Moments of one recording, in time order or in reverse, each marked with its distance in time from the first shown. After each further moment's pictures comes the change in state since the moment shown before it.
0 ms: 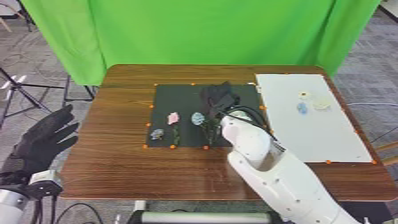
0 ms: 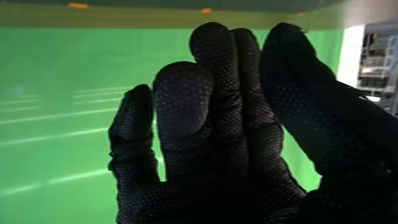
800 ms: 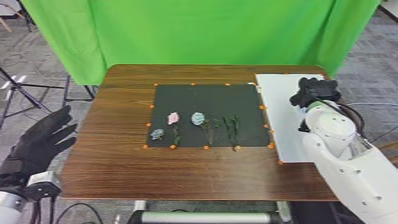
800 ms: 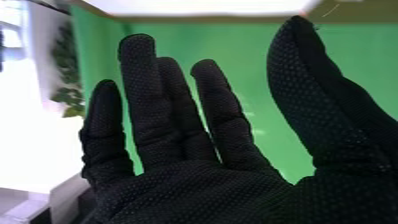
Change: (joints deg) left arm 0.6 -0.5 -0.5 -0.1 0.0 0.0 0.3; right arm -8.4 16.8 22.2 -3.6 8.6 -8.7 15.4
